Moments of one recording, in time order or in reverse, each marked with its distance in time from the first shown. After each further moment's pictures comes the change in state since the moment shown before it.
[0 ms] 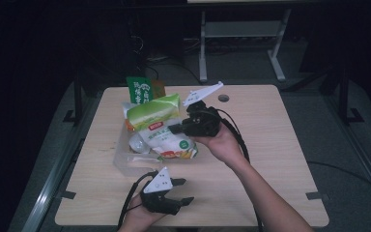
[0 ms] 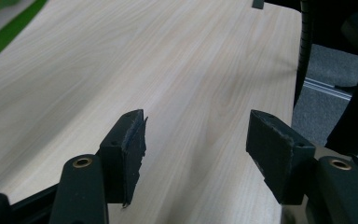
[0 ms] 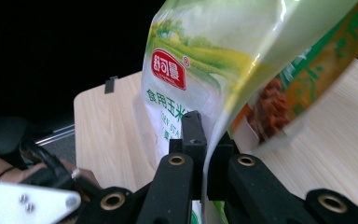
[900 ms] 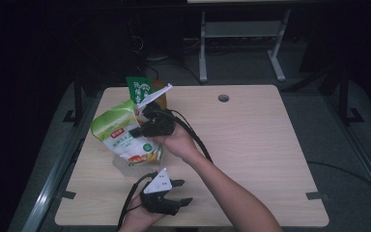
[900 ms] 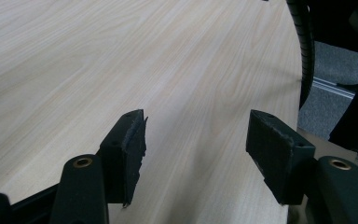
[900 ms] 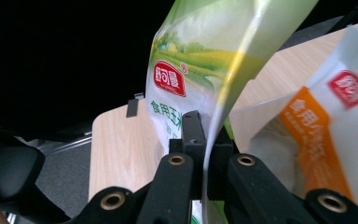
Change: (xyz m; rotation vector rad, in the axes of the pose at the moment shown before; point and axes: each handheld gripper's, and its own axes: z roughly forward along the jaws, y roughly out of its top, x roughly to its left) left arm 0.001 -0.008 0.004 0.019 -0.002 -0.024; right arm 0.007 0.032 0.104 0.026 0.150 0.020
